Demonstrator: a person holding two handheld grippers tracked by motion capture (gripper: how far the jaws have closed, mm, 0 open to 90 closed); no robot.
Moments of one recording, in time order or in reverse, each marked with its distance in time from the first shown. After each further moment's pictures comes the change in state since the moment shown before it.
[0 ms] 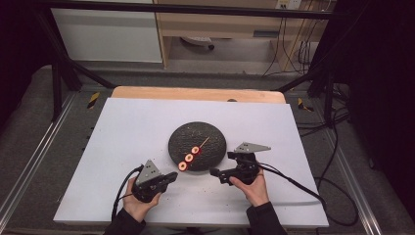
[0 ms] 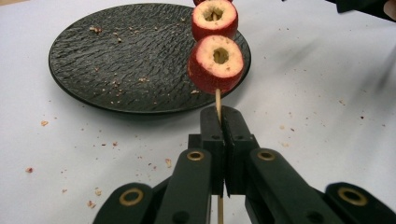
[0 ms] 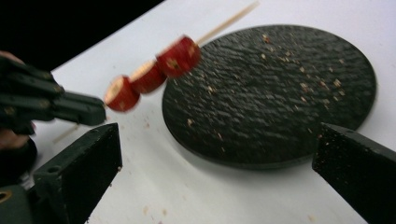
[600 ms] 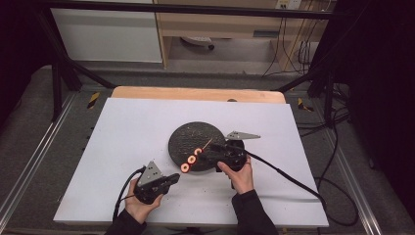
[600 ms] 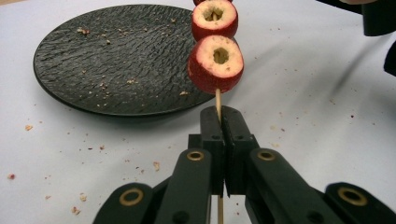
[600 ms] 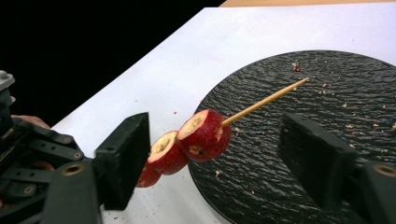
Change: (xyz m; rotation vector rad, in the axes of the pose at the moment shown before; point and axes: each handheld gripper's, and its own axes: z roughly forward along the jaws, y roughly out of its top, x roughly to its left) left arm -0.006 0.000 0.002 -0.007 -0.024 0.012; right arm 0.001 0.027 0.031 -0.059 0.092 0.101
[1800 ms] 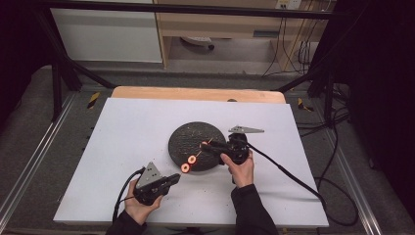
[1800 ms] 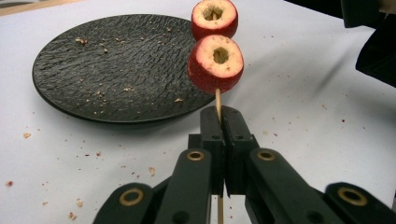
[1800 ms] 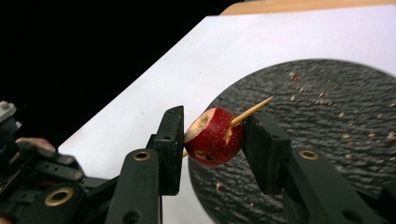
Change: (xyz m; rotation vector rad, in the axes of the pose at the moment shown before) left arm -0.002 0.000 -0.004 -0.028 -0.004 0.007; right arm -0.011 0.014 -0.004 -0.028 0.032 0.051
